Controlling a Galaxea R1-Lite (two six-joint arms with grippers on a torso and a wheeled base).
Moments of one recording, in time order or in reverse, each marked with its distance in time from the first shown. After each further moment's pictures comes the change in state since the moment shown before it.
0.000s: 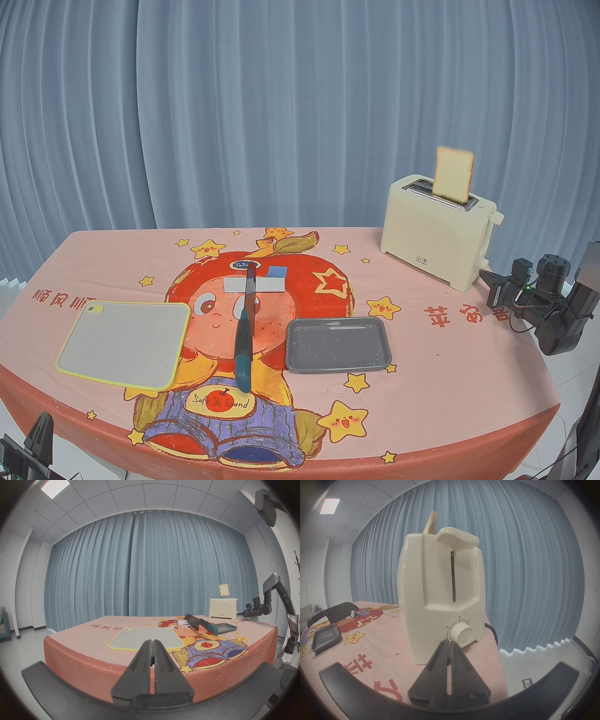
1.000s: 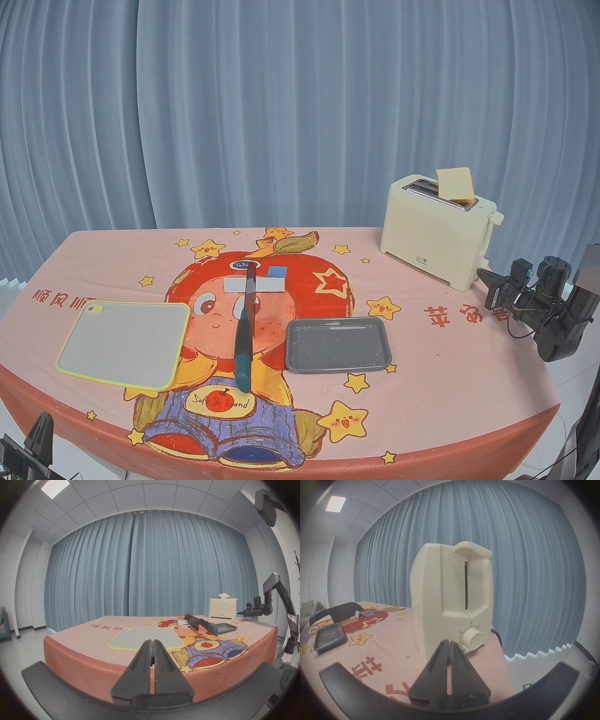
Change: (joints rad) left arm 0.000 0.000 0.000 0.000 0.000 0.000; right arm 0.029 -0.010 0.055 -0.091 0.000 -0.007
